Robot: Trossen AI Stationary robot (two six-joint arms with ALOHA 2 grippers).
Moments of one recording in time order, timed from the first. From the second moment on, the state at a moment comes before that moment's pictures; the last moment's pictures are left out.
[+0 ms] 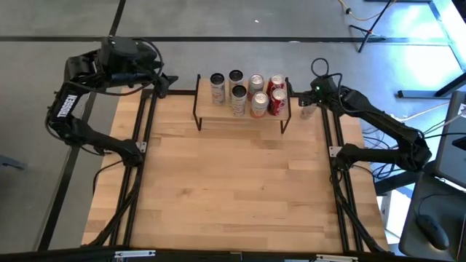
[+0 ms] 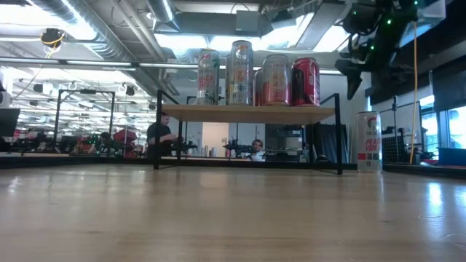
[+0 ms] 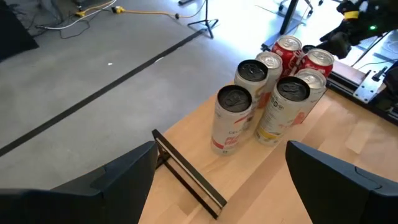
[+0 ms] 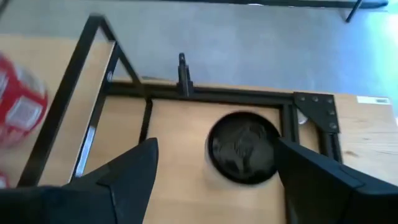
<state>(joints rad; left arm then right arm) 0.48 1.27 2.02 -1.34 -0.27 -0.21 -0.76 1.06 0.95 -0.82 0.41 0.57</state>
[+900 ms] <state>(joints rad) 0.46 1.28 2.02 -1.35 -0.27 -0.17 -0.84 1.22 0.92 -0.79 0.50 0.61</state>
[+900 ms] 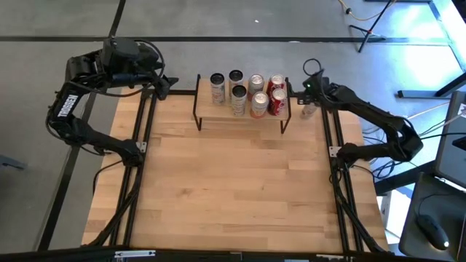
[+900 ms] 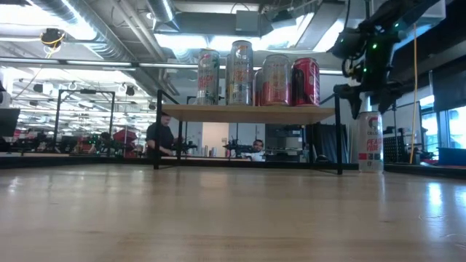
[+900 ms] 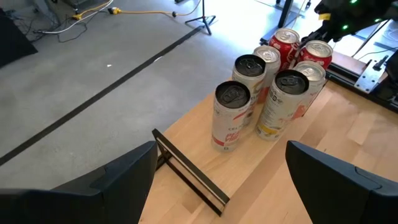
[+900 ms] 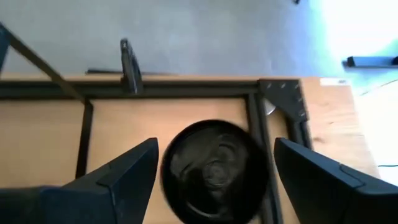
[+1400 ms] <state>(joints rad) 0.46 1.28 2.02 -1.35 -0.27 -0.17 -0.84 1.33 0.92 -0.80 0.44 0.58</state>
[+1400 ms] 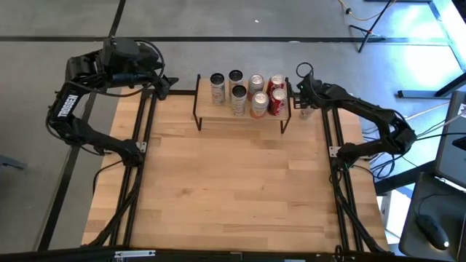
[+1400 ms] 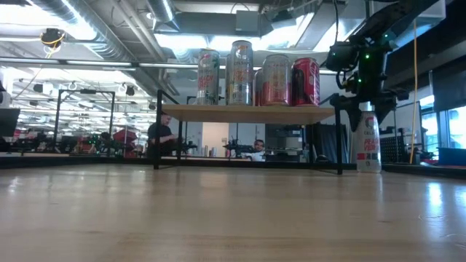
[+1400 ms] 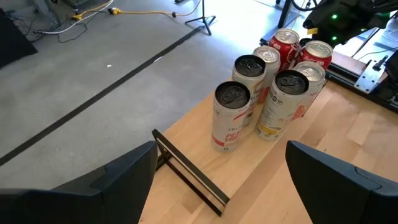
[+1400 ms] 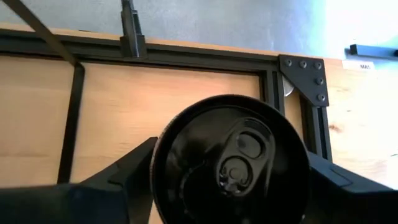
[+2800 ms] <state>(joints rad) 0.41 1.28 2.02 -1.38 -0.25 -0.20 -0.01 0.97 0.92 -0.97 0.27 0.67</state>
